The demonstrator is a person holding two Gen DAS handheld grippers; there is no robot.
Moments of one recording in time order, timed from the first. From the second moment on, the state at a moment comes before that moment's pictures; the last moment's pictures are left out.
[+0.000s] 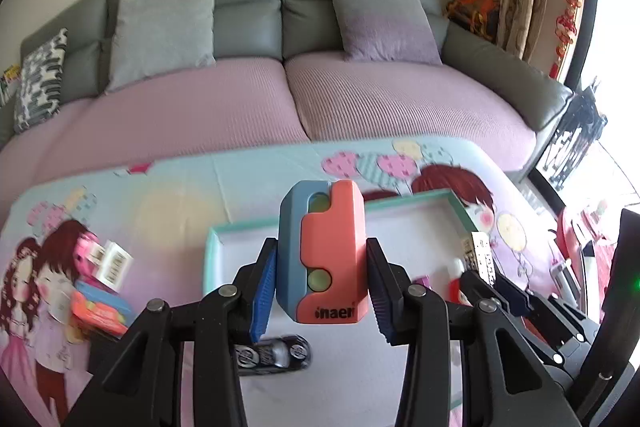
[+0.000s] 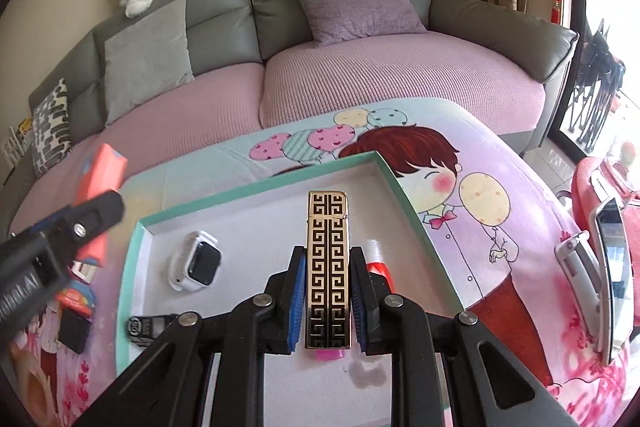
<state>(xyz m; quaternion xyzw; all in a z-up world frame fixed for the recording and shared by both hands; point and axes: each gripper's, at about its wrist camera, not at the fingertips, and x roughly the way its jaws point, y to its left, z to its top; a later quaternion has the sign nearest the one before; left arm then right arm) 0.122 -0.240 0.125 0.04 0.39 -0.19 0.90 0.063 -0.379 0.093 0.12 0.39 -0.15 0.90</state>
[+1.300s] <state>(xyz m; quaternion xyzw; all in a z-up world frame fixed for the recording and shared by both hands) 0.124 -0.247 0.049 0.06 0.48 -0.17 0.86 0.080 -0.375 0.049 0.10 0.47 -0.14 0.86</state>
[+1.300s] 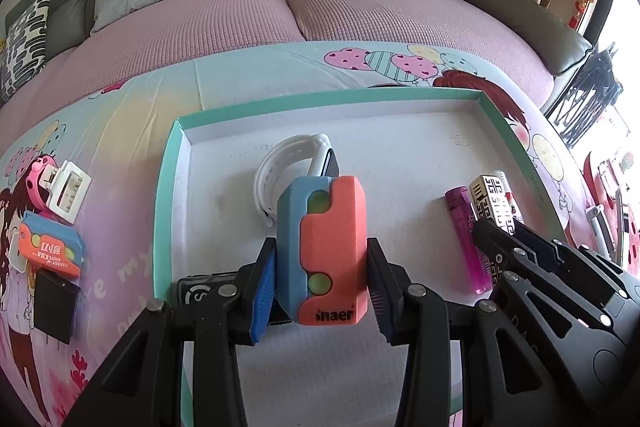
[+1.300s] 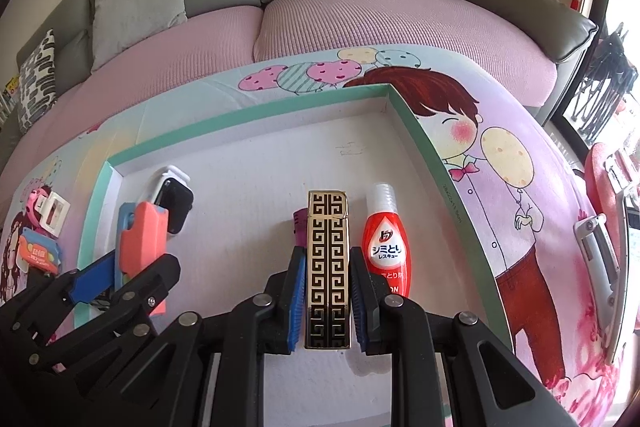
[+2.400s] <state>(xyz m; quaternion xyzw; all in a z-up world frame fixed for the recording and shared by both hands) 0.126 -0.201 0.088 0.01 0.45 -0.12 0.89 0.073 -0.375 0.071 0.12 0.43 -0.14 0.88</state>
